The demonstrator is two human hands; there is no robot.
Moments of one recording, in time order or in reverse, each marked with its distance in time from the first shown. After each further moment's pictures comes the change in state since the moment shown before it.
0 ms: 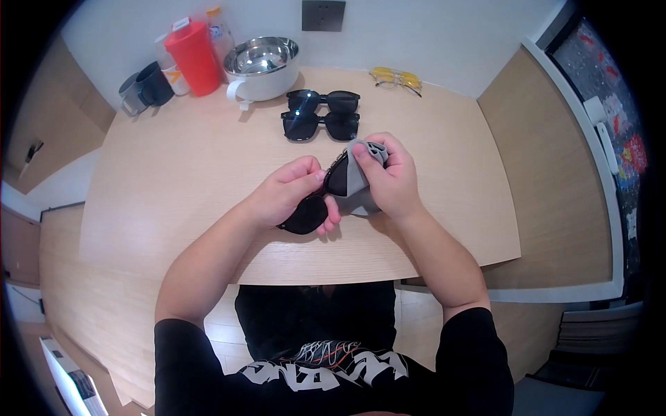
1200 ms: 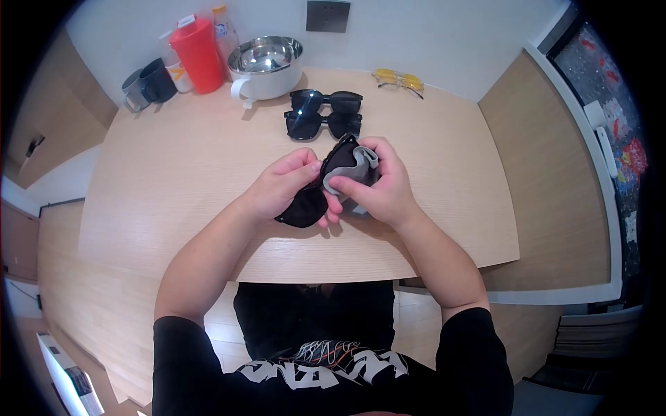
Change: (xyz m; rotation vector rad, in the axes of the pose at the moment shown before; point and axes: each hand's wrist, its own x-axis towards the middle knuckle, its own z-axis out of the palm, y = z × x) left_hand -0.001 0.003 -0.004 -0.009 0.052 0.069; right_hand -0.005 0.004 0.003 -0.157 -0.173 -0.125
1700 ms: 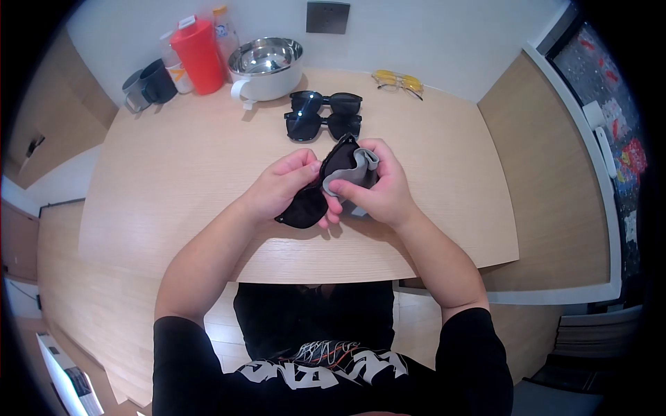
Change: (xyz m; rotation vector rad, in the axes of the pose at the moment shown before) left_hand -0.002 0.003 0.003 -0.034 0.006 -0.010; right_hand -0.002 0.000 0.001 0.135 -0.056 0.060
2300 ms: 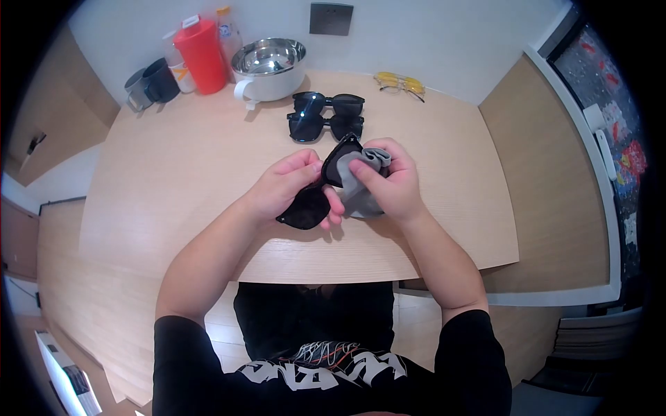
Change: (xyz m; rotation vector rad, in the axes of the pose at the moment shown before) left_hand -0.001 0.001 -0.001 -0.027 -0.081 0.042; right_hand 0.004 0.001 -0.008 0.068 0.088 -0.064
